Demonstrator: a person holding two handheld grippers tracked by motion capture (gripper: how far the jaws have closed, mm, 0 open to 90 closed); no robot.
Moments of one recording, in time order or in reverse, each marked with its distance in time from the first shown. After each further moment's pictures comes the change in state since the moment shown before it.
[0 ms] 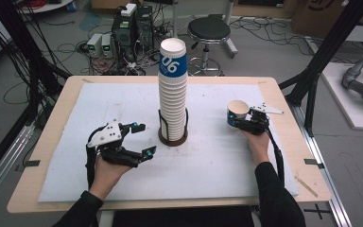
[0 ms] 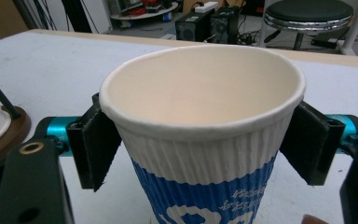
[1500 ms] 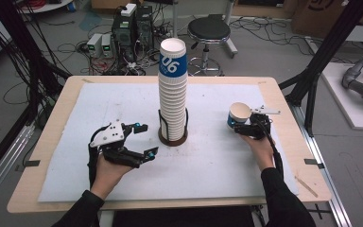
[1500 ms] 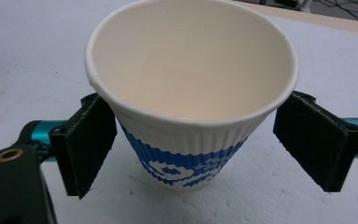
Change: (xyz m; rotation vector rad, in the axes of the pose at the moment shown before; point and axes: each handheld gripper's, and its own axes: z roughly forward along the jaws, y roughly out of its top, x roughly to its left) left arm -0.001 0.001 0.005 0.008 -0.021 0.008; right arm 0.018 0.006 -0.019 0.204 -0.177 -0.050
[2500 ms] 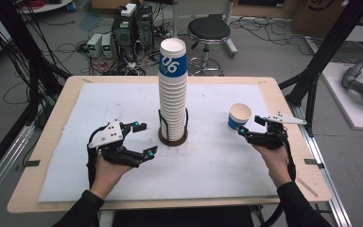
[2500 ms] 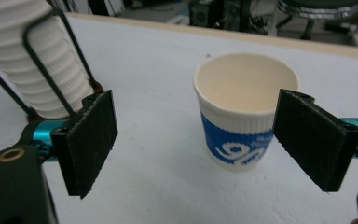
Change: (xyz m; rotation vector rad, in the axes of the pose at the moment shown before) left arm -0.002 0.004 -0.004 -0.029 0.022 0.028; right arm 0.007 0.001 -0.078 -0.138 0.223 0.017
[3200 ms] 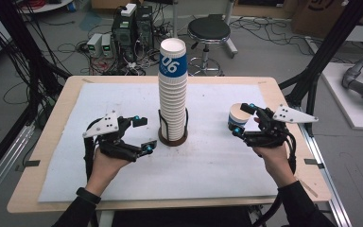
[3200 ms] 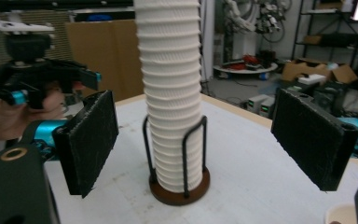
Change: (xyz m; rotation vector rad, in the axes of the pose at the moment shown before) left arm 0.009 0.026 -0.001 -0.016 -0.080 -0.062; right arm 0.052 0.053 -0.030 -0.268 0.375 -0.154
